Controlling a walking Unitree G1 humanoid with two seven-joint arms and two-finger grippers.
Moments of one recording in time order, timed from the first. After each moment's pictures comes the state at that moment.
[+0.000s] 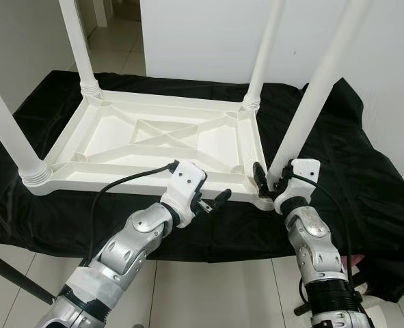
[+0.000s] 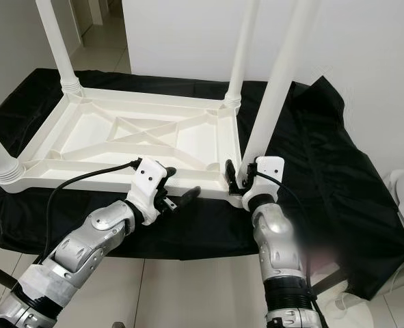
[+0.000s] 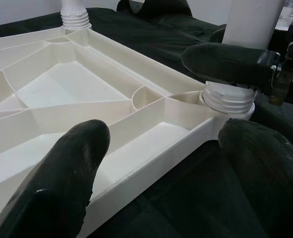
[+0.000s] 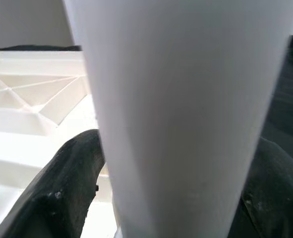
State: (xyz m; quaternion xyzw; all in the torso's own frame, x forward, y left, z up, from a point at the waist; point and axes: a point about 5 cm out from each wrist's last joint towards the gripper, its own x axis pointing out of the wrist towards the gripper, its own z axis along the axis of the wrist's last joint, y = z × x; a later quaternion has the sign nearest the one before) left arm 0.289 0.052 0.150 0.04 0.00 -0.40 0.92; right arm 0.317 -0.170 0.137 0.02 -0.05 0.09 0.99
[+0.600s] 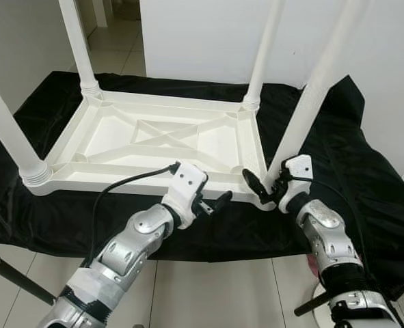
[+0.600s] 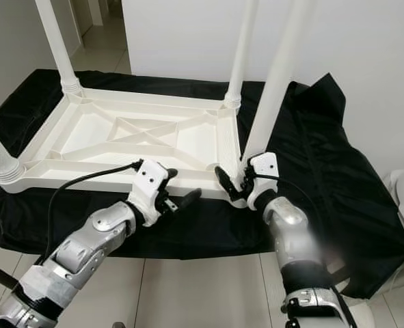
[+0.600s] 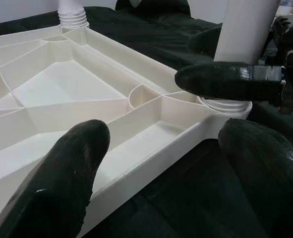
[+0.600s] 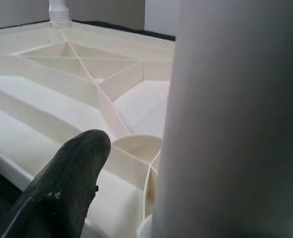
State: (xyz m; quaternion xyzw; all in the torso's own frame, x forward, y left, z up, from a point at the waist) left arm 0.288 0.051 0.148 0.04 0.00 -0.40 0.92; right arm 0.328 -0.179 0.134 -0.05 -0.04 0.24 0.97
